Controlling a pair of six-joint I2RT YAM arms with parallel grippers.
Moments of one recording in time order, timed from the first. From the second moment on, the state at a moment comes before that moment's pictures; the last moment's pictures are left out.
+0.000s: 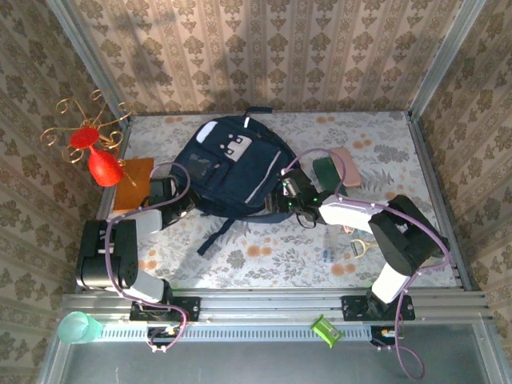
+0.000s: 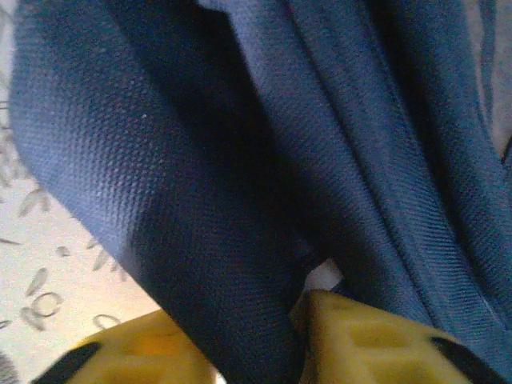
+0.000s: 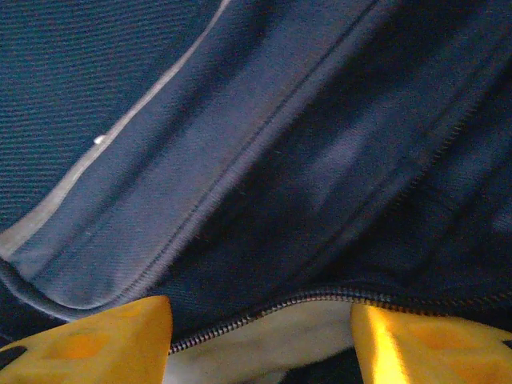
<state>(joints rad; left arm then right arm) -0.08 1.49 0.56 0.11 0.28 -0.64 0.62 1.68 0.90 -0.05 0.03 0.45</state>
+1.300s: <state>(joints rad) -0.27 1.24 0.40 0.17 0.25 -0.78 1.01 1.97 1.18 0.14 0.08 1.05</state>
